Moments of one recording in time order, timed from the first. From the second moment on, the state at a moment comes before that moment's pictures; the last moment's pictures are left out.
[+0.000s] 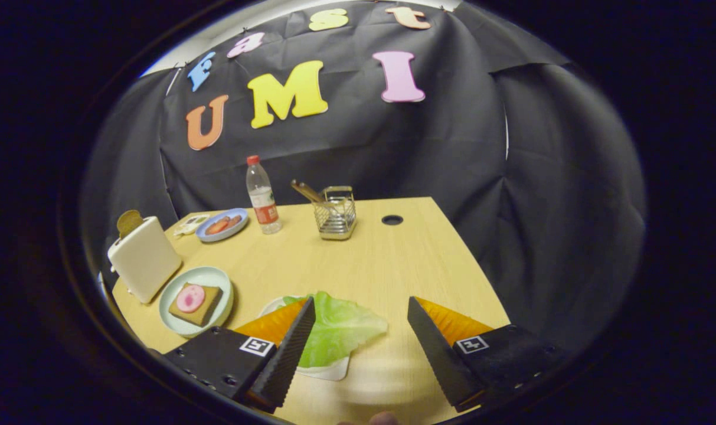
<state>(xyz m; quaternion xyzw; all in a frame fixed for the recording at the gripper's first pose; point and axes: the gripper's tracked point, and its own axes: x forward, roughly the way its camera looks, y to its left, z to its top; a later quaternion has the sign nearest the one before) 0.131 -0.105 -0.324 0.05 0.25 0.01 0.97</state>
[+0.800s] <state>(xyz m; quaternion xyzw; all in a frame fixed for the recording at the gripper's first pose) 0.149 -0.096 -0.378 0.03 0.31 0.00 0.95</state>
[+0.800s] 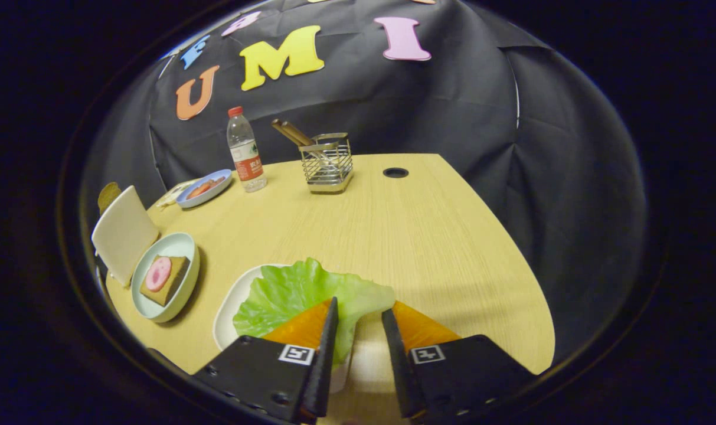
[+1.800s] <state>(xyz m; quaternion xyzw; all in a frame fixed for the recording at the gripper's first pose) 0.130 -0.051 -0.263 0.04 0.26 0.00 0.97</state>
